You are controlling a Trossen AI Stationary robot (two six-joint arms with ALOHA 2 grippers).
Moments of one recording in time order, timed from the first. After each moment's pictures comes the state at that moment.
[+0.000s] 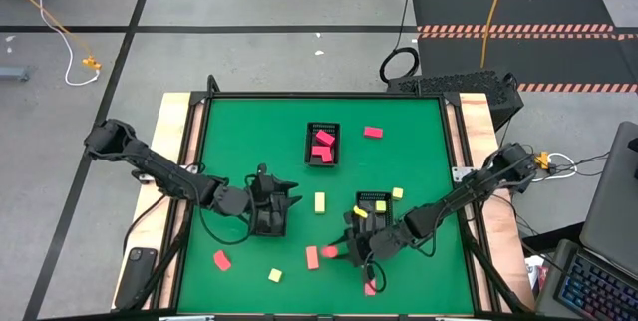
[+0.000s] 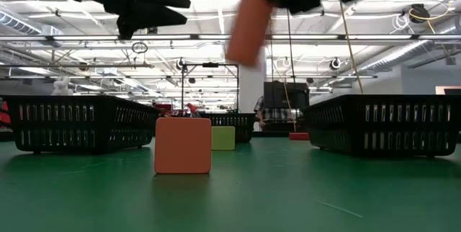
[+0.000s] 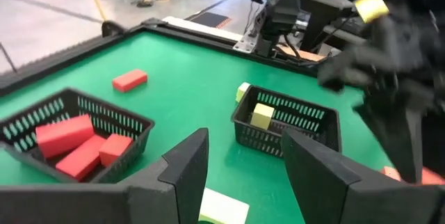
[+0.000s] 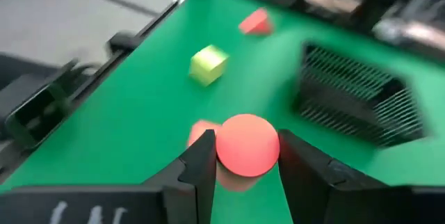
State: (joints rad) left arm -0.41 1.32 0.59 0.45 -0.63 -0.32; right arm 0.52 1.67 0.89 0.33 0.31 -0.05
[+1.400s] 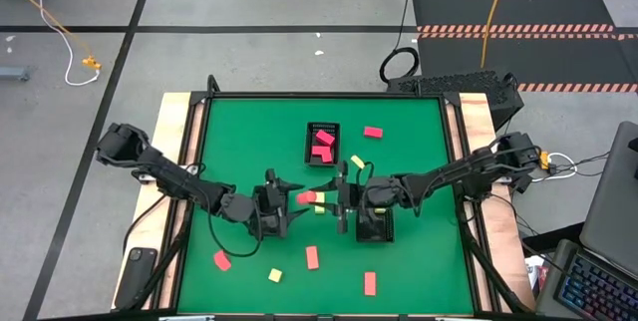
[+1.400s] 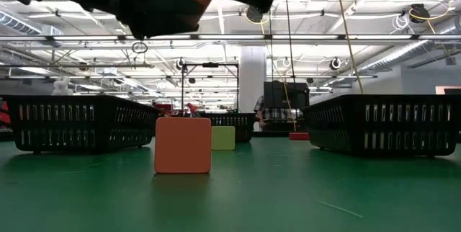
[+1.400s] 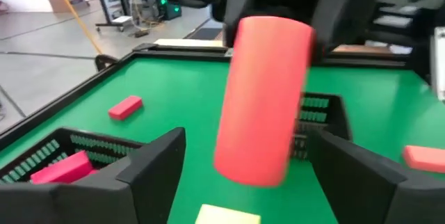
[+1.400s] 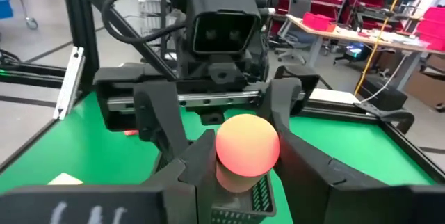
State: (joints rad) left arm -0.41 1.47 0.59 0.65 -0.64 -0.10; right arm 0.24 1.61 0.89 0.58 0.25 -0.06
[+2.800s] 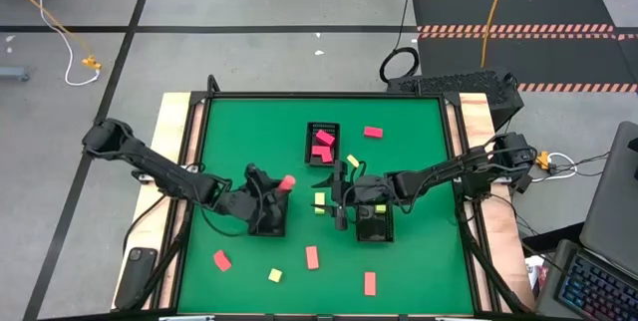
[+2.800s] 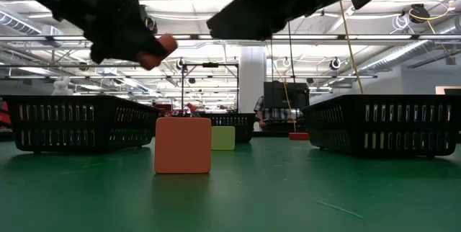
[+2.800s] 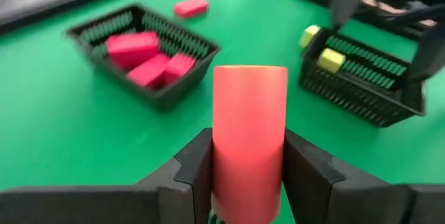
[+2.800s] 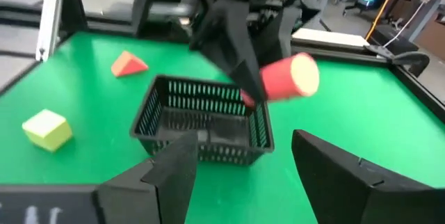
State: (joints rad) left arm -0.40 1.28 0.59 0.04 -0.71 -0.69; right arm 0.19 1.65 0.89 0.42 0.21 -0.02
